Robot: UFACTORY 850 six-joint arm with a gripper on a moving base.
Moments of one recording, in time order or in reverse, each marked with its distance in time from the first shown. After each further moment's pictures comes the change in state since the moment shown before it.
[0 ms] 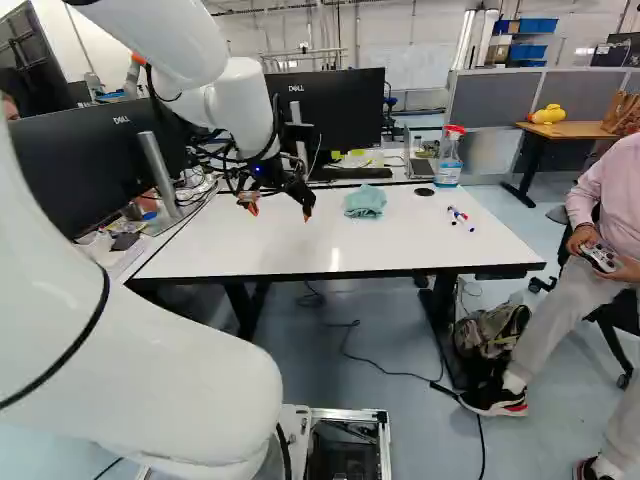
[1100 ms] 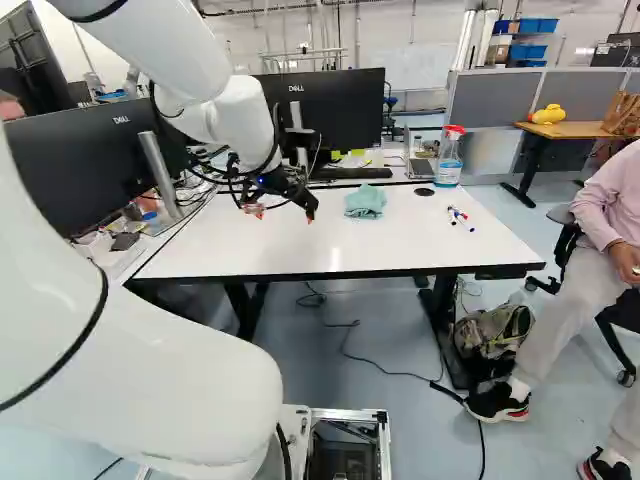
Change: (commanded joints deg) arm 0.1 0.4 4.4 -0.8 9.6 0.0
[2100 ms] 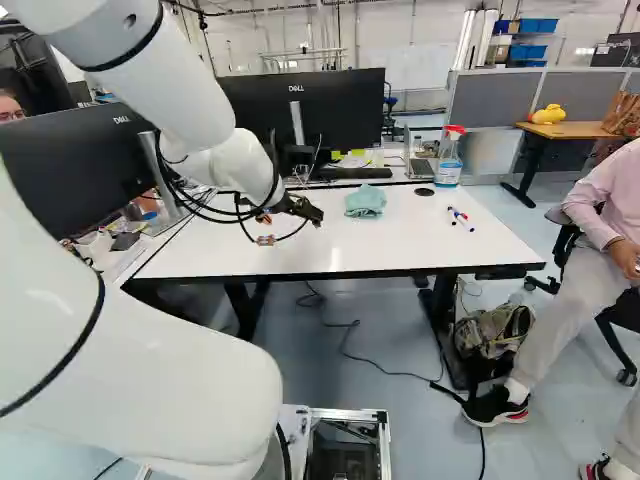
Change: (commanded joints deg) arm 0.3 1.0 11.7 -2.1 25.7 0.0
